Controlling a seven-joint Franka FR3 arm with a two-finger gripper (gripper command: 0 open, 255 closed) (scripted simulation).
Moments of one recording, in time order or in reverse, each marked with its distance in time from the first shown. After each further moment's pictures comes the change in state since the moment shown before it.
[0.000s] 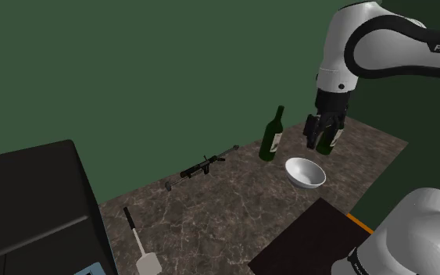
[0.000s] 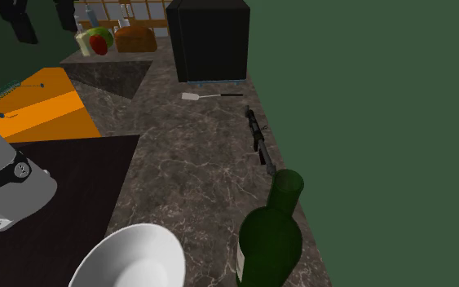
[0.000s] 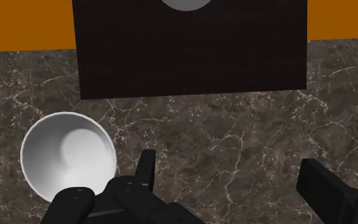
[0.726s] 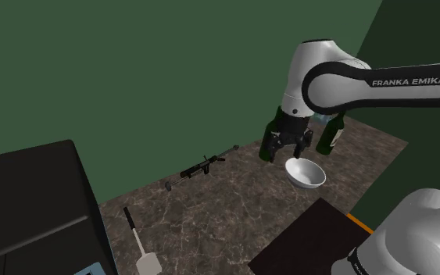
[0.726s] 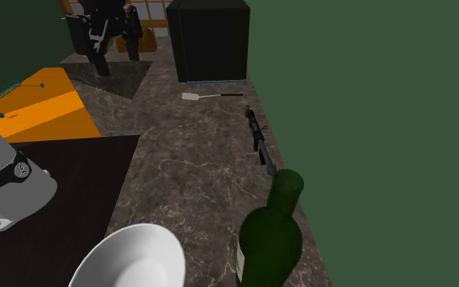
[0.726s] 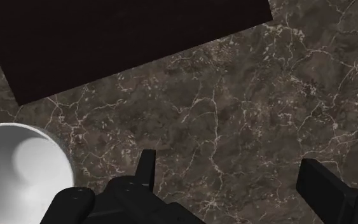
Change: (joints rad) arm -0.026 0.142 0.150 -0.105 0.131 0.336 0.332
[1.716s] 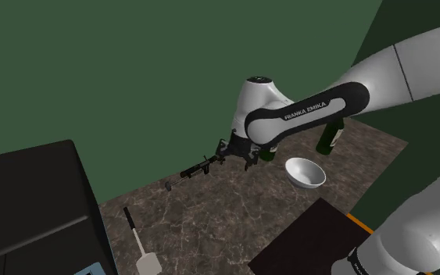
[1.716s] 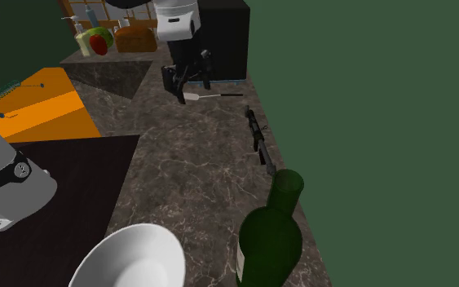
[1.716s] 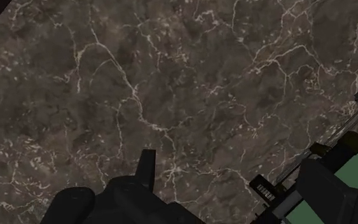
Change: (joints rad) arm -0.103 0.499 0.219 0.121 -0.075 0.537 0.609
